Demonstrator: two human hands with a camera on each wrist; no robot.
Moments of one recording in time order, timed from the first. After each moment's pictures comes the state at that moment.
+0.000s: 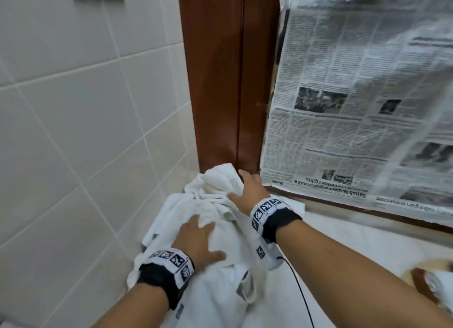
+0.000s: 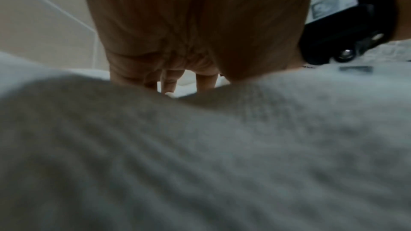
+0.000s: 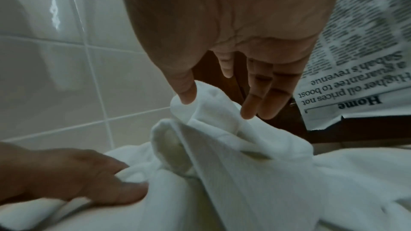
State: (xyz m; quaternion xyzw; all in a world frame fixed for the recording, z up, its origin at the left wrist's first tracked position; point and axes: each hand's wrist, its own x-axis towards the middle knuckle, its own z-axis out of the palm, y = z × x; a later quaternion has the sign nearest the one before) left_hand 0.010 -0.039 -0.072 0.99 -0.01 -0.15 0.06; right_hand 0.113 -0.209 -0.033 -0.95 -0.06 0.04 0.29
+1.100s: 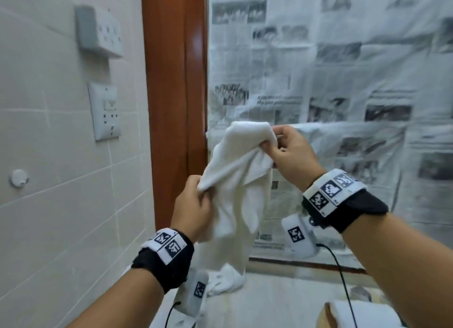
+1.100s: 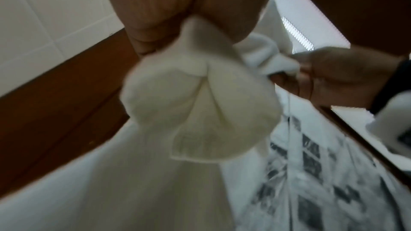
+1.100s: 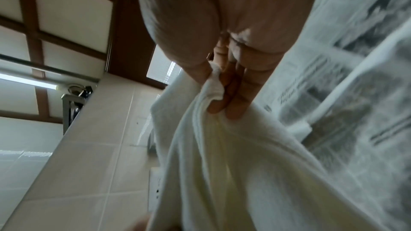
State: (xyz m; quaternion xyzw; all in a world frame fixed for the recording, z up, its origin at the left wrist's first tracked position) left_hand -0.064 -0.164 0.187 0.80 -0.16 0.33 0.48; right_hand -0.088 -0.382 0.299 -0.80 -0.14 -0.33 0.49
